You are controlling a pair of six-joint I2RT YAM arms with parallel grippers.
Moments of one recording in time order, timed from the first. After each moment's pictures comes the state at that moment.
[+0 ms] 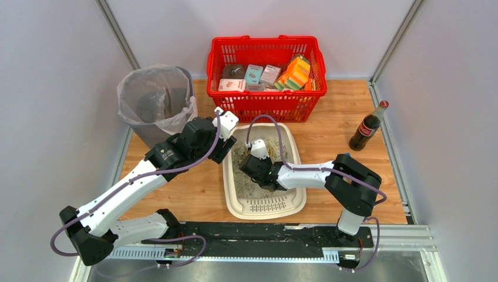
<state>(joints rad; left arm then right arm) -0.78 1.05 1.09 -0.65 -0.19 0.11 1.07 1.74 0.94 -0.23 0.65 0.53</state>
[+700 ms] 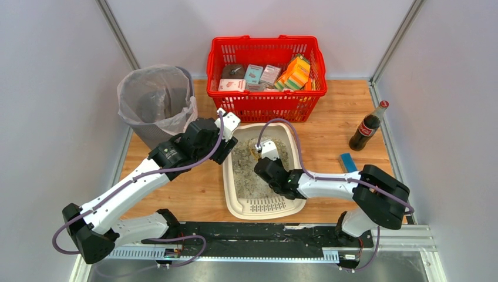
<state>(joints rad) -0.78 1.07 1.08 -0.64 -0.19 0.11 1.07 1.51 0.72 -0.04 0.65 0.39</state>
